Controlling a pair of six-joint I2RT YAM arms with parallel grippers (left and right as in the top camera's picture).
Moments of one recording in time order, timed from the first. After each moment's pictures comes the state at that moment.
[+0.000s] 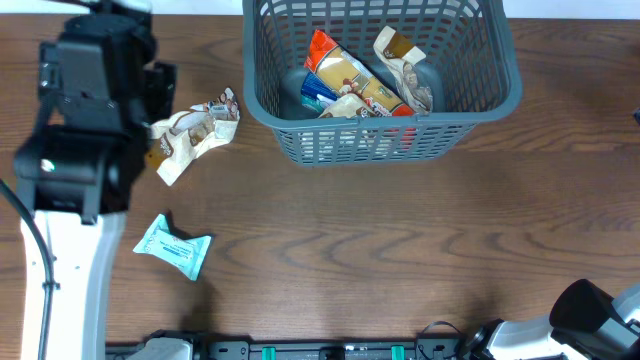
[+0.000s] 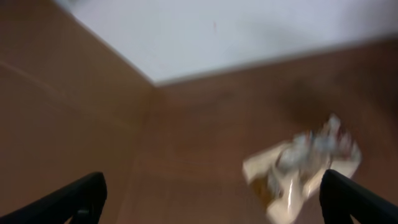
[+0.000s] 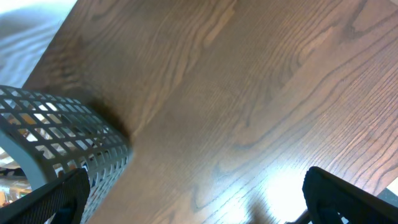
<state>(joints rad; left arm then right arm) -0.09 1.36 1.72 -1.01 -0.43 0.28 -0.63 1.67 2.28 -1.69 -0.08 0.33</state>
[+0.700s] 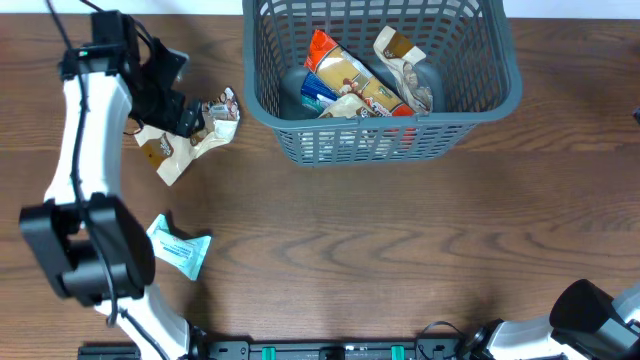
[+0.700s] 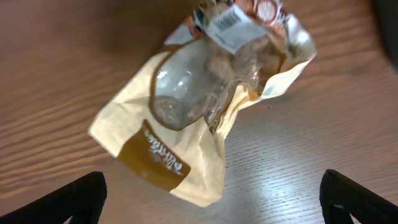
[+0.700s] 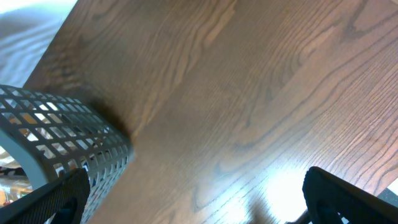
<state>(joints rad) 0.13 1.95 1.72 -1.09 0.13 0.49 -0.63 1.67 2.28 -1.69 -0.08 0.33</state>
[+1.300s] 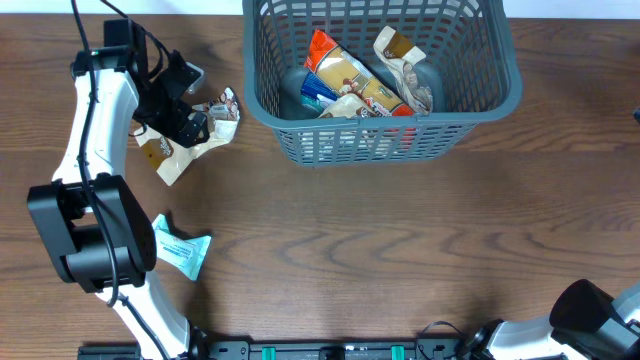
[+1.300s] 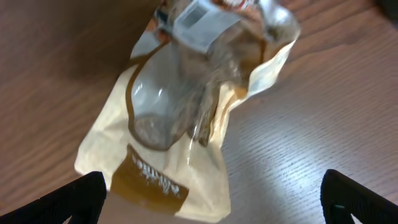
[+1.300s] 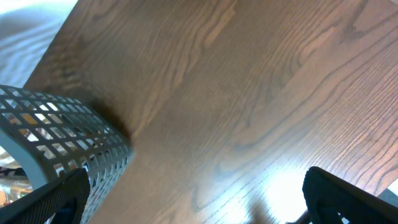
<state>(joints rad) 0.13 2.00 1.72 -1.08 0.19 0.71 -0.63 1.67 2.28 -1.69 -0.08 0.33</state>
